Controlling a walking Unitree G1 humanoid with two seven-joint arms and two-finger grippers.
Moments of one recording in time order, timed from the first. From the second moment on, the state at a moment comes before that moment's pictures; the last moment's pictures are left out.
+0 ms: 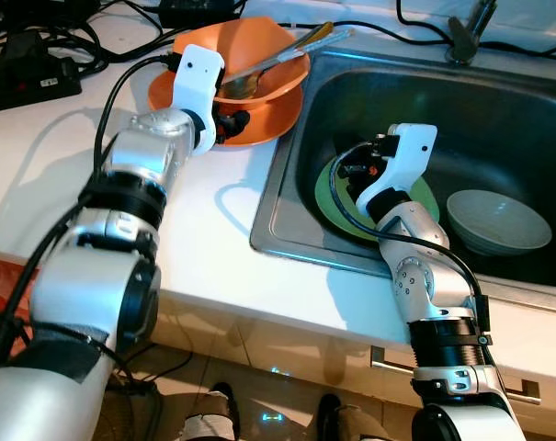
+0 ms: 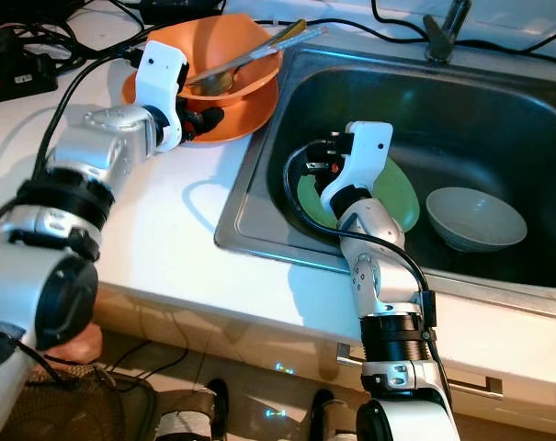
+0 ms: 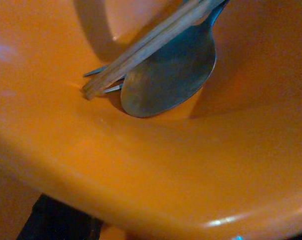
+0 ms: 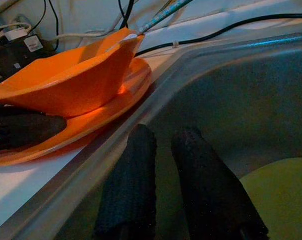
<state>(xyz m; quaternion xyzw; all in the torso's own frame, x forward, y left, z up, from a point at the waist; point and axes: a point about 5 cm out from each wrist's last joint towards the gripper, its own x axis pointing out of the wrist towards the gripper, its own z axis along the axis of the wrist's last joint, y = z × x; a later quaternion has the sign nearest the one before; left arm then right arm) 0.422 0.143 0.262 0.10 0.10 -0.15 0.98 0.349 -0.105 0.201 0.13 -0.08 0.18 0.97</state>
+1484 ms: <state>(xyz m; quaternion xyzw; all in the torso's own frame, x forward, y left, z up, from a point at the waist) 0.260 0.192 0.244 0.07 0.20 -0.14 0.97 0.359 -0.090 0.195 0.14 -0.05 0.21 0.97</state>
